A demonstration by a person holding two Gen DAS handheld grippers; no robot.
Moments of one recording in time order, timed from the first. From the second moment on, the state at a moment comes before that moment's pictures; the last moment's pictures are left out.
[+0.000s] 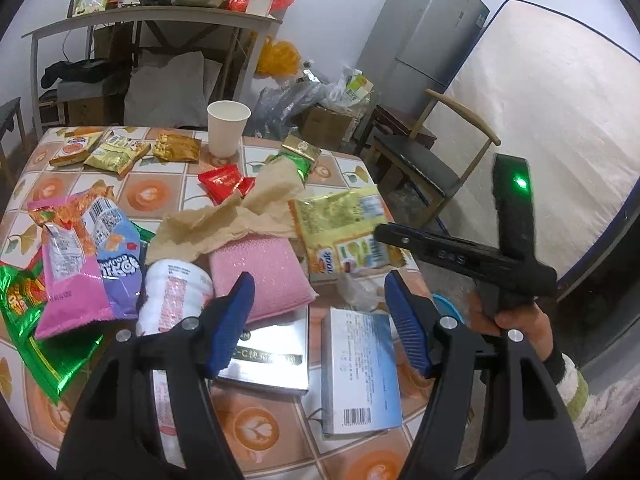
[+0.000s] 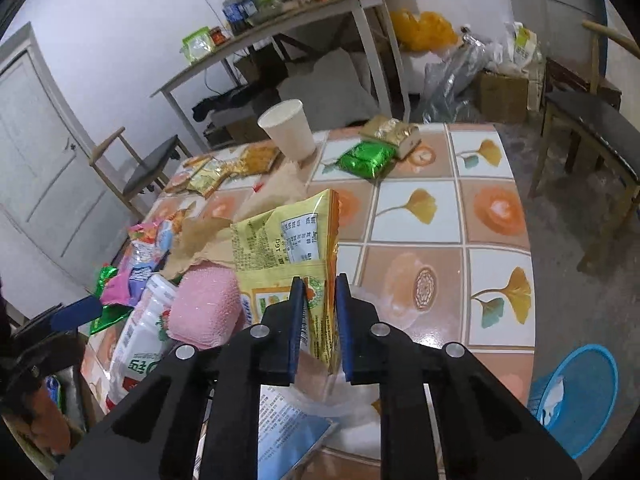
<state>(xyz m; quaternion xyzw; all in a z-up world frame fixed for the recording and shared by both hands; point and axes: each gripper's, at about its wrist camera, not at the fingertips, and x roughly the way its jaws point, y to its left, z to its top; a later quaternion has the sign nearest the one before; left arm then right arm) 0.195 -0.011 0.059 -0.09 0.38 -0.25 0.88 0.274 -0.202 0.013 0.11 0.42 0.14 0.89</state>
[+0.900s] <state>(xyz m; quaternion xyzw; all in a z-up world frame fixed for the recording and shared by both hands) 0.500 -0.017 -0.047 -0.19 0.66 -0.09 0.72 0.227 -0.287 0.025 0.32 0.35 0.20 0.85</state>
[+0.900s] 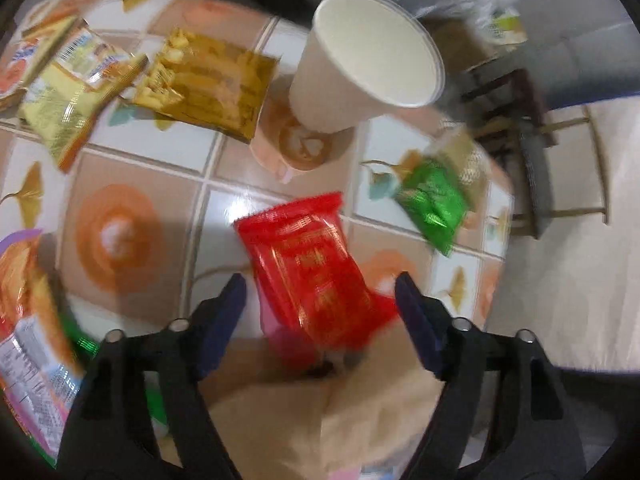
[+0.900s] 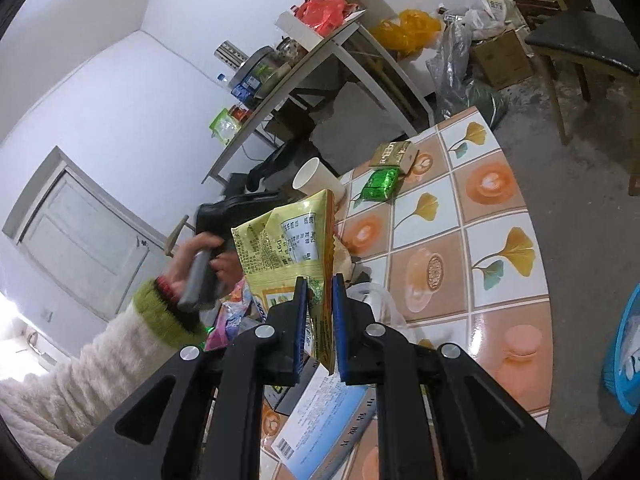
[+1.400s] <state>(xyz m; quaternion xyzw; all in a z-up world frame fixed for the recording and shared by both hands) 0.505 -0.060 -0.052 -0.05 0.65 -0.05 0.76 0.217 -0.309 0.013 0.34 0.35 0.18 0.85</state>
